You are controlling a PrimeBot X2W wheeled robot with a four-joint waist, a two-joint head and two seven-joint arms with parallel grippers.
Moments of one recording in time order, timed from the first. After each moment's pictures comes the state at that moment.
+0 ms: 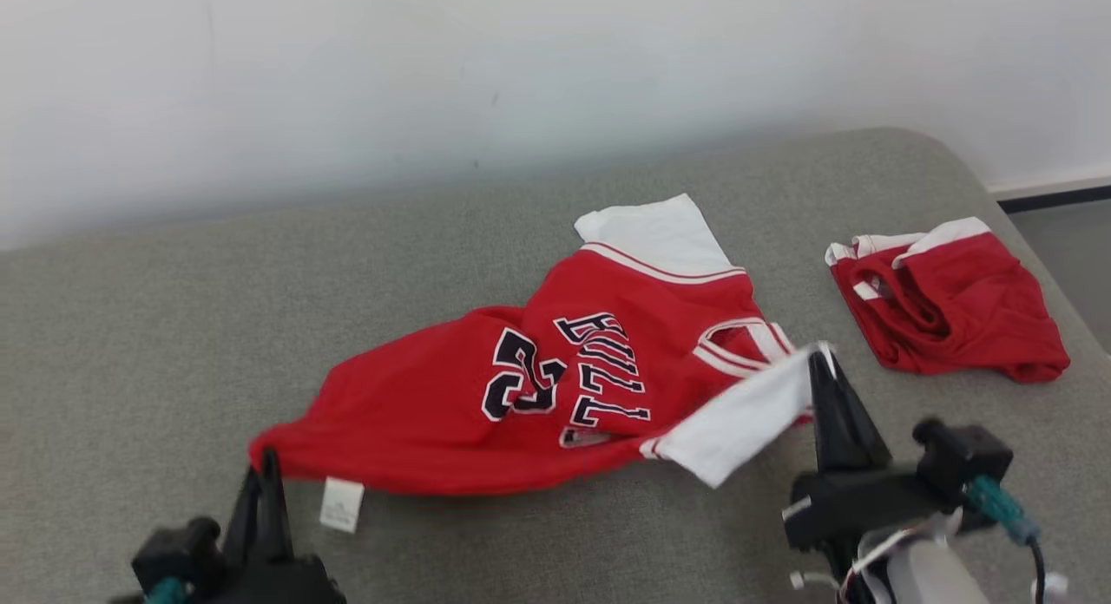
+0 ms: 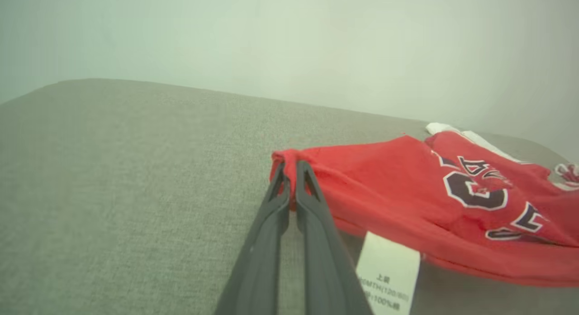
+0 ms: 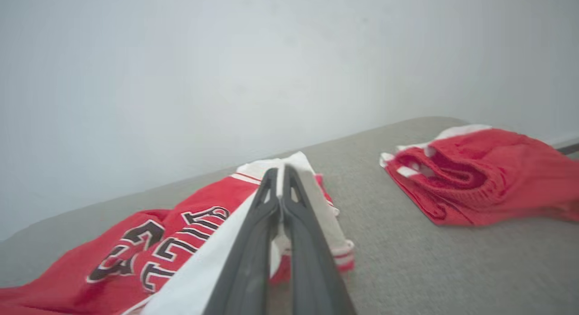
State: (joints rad) left arm -0.13 0.05 0.03 0.40 -0.27 -0.05 -0.26; right arm -0.21 -0.07 0.03 0.37 0.28 0.13 -0.26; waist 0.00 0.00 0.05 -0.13
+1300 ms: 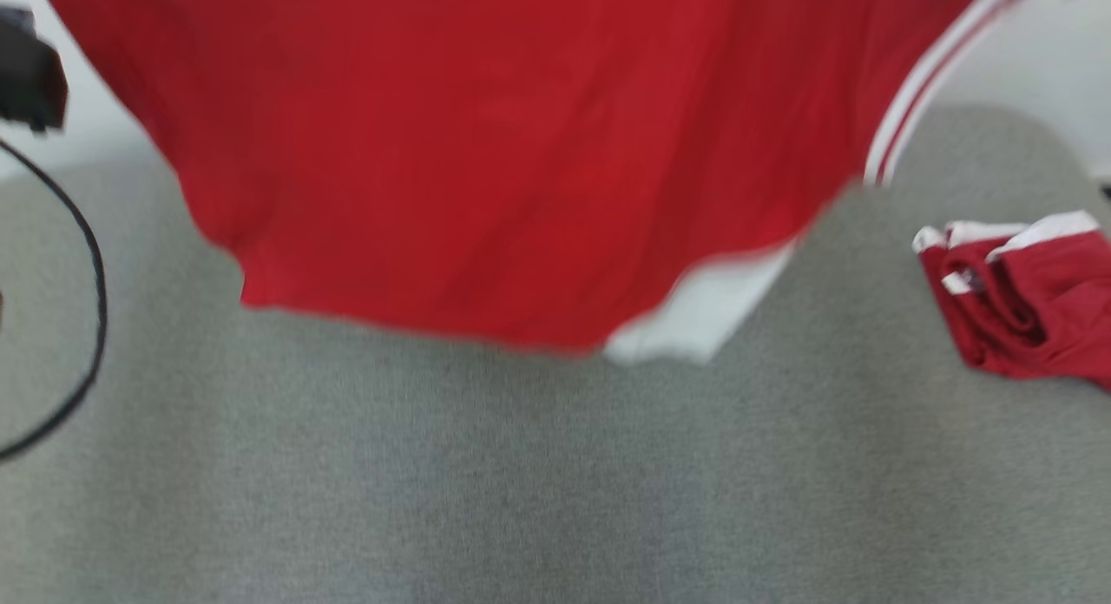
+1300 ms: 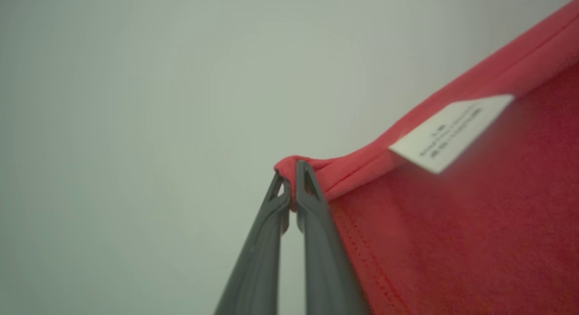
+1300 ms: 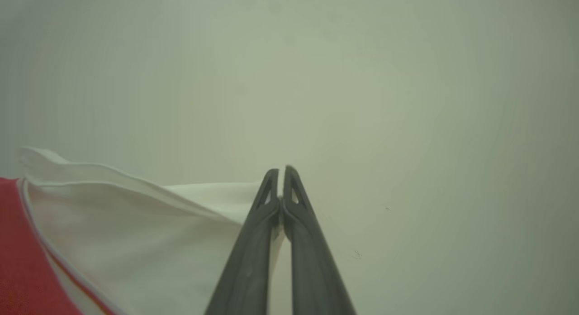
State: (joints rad) left arm -1.02 0.48 -0.14 0.35 -0.10 -0.13 0.02; right arm -1.24 -0.52 0.34 0.41 0.30 0.13 -0.26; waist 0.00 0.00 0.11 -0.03
